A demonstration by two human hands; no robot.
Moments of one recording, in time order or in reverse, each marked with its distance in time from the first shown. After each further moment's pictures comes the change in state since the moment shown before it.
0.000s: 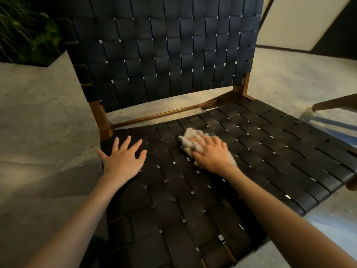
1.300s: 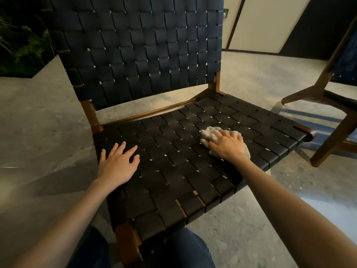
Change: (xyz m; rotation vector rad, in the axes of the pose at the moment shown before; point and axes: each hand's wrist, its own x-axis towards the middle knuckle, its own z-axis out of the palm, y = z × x) left_hand -0.085 0.012 -0.014 -0.028 -0.020 0.163; right_hand -0.090 0.057 -0.041 -0.068 0.048 0.347
